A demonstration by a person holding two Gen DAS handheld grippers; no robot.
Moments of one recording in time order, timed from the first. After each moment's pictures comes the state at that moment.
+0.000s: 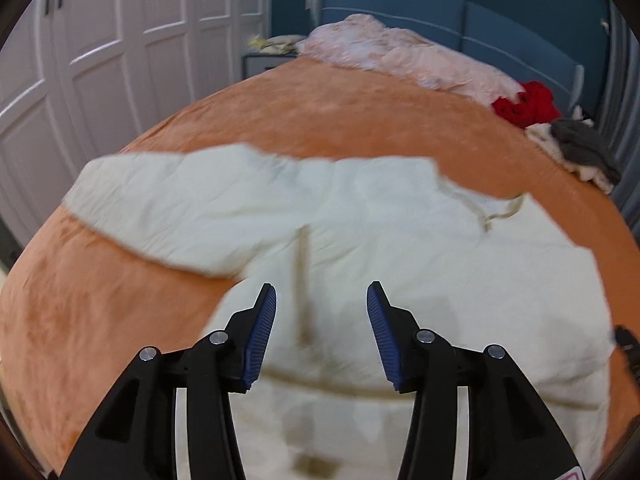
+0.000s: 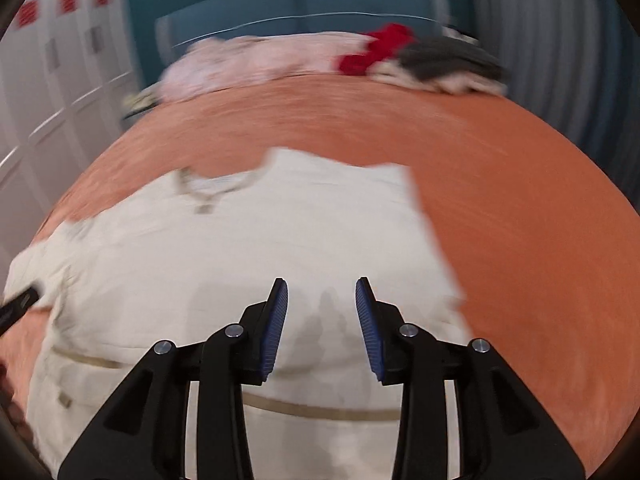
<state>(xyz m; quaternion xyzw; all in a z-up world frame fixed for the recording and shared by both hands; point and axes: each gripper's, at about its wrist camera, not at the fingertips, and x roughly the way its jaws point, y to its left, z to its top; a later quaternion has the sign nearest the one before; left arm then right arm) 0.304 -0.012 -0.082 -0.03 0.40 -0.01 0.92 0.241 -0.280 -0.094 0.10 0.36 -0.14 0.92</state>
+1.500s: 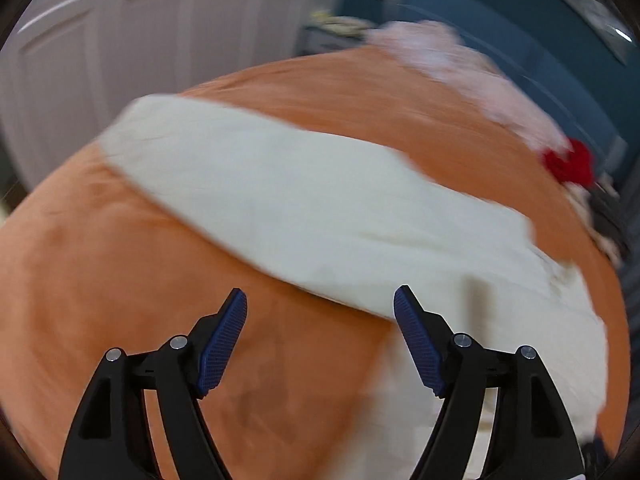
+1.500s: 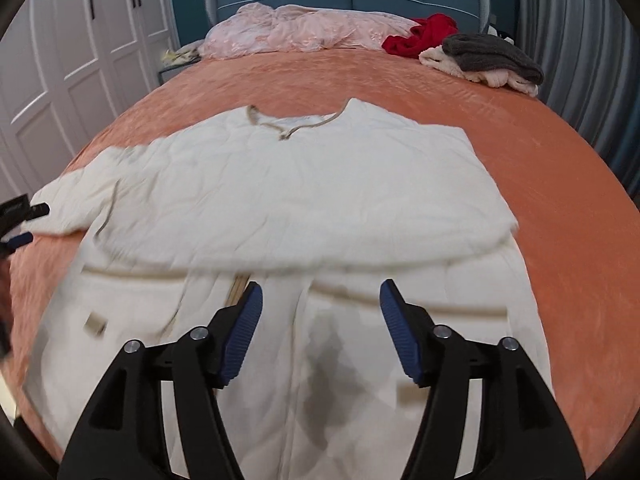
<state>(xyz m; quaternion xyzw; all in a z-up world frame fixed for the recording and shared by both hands) 0.352 0.203 -0.117 -0.16 0.44 0.06 0.88 0.191 -0.199 -0.108 0.07 0.41 -0.10 0.90</state>
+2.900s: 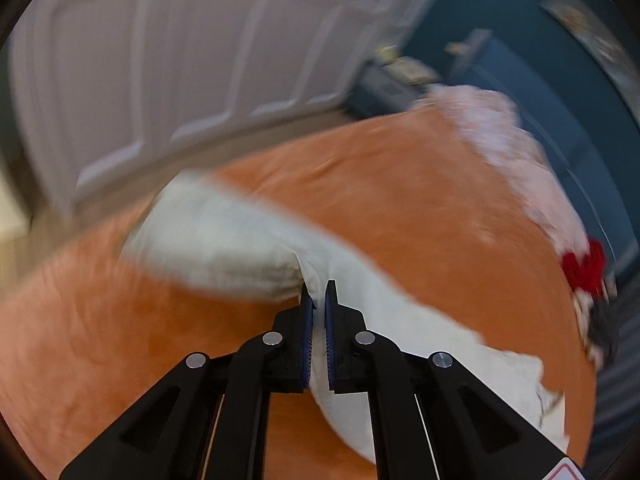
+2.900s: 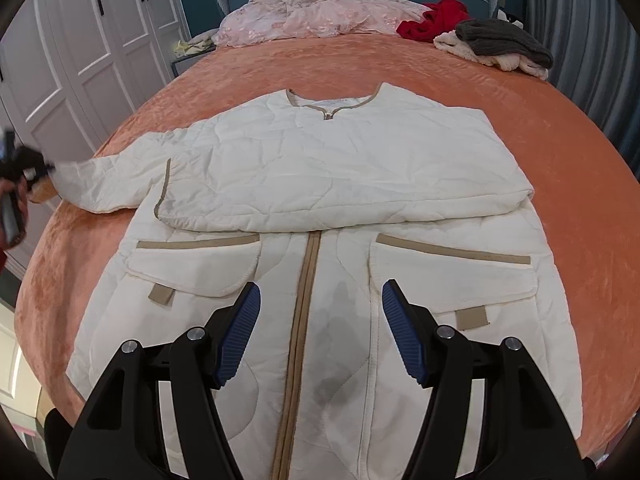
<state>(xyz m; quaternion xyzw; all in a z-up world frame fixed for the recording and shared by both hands) 0.443 0.314 -0.047 -0.23 0.38 0.07 0.89 0.172 -0.149 -0.091 0.10 0.44 -0.08 0.89</state>
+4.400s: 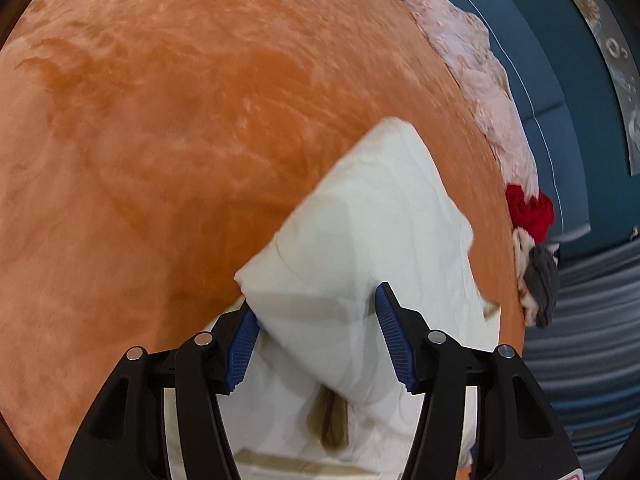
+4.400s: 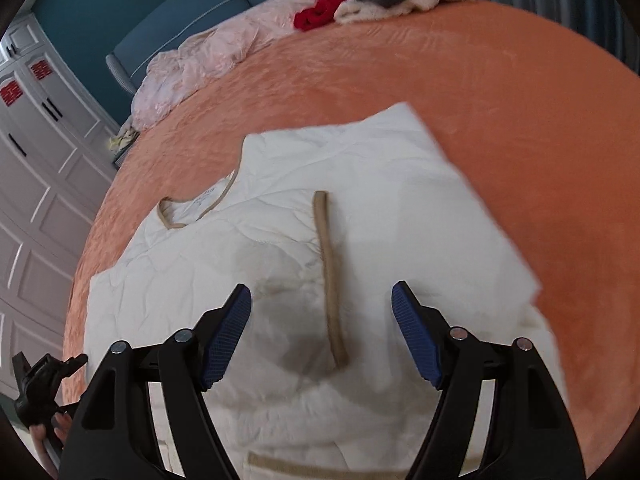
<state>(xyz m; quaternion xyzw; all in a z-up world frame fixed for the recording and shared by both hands) 0.393 0.117 -0.159 -0.39 0.50 -0.02 0.77 0.291 -0.340 -0.136 0.29 0.40 -0.15 0.85</state>
